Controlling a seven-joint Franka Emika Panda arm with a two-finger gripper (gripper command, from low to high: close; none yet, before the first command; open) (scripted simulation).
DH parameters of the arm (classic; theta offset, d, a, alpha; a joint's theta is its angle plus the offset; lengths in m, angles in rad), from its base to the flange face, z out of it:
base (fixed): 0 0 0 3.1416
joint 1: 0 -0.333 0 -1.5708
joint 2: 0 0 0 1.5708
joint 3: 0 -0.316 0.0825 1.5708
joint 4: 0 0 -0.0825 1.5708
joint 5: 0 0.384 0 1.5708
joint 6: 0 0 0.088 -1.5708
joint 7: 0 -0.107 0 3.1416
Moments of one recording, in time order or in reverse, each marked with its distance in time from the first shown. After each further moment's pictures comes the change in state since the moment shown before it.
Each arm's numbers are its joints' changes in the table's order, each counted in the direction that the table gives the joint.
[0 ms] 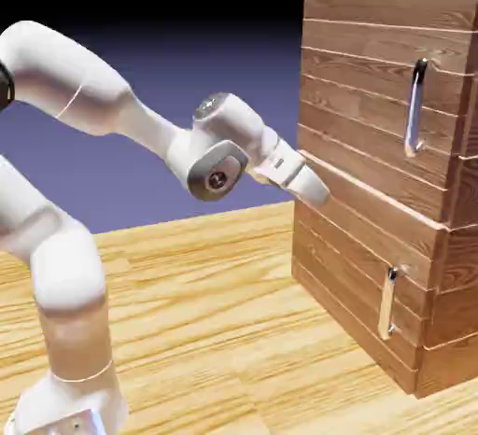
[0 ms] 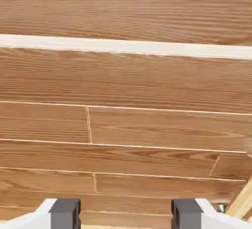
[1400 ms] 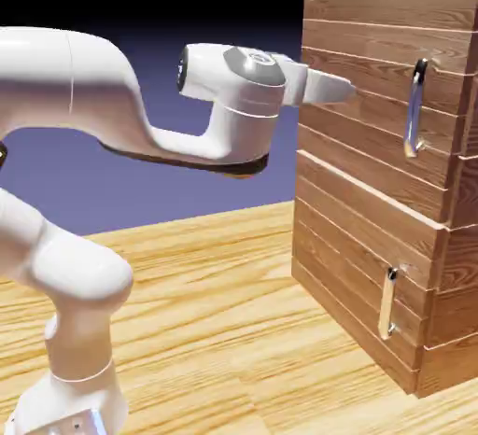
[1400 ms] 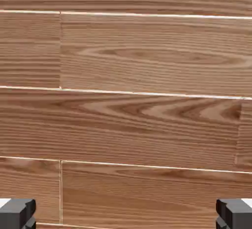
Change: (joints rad) arm -0.575 0.183 0.669 -0.435 -1.827 0.031 -1.401
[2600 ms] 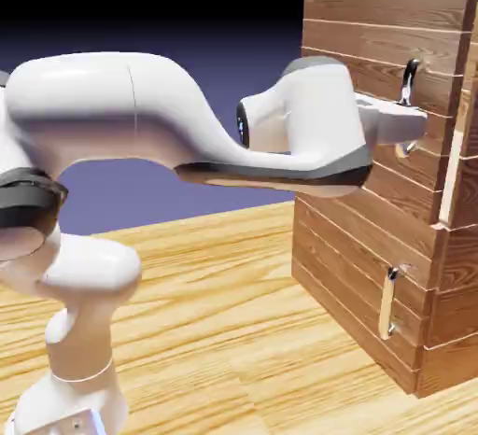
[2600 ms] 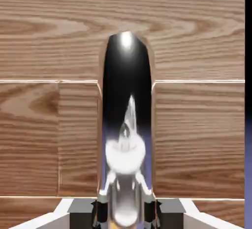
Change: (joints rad) arm -0.206 0.011 0.255 -0.165 -0.779 -0.092 -0.665
